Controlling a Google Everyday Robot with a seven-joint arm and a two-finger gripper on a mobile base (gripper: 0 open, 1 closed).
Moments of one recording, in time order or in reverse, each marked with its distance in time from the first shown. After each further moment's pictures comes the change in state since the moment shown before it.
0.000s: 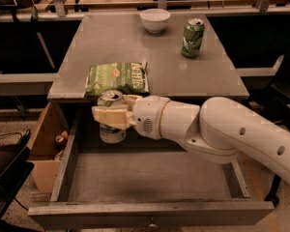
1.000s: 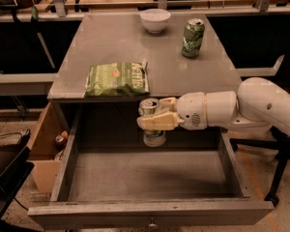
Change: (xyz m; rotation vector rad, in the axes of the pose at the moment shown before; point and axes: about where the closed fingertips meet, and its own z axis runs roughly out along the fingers) arm 0.042 -0.076 -0.066 -0.215 0.186 -0.081
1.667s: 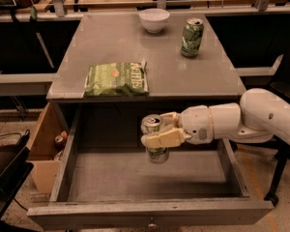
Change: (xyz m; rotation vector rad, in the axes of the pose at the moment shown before) arm 0.034 0.033 -0.012 -0.145 0.014 0.007
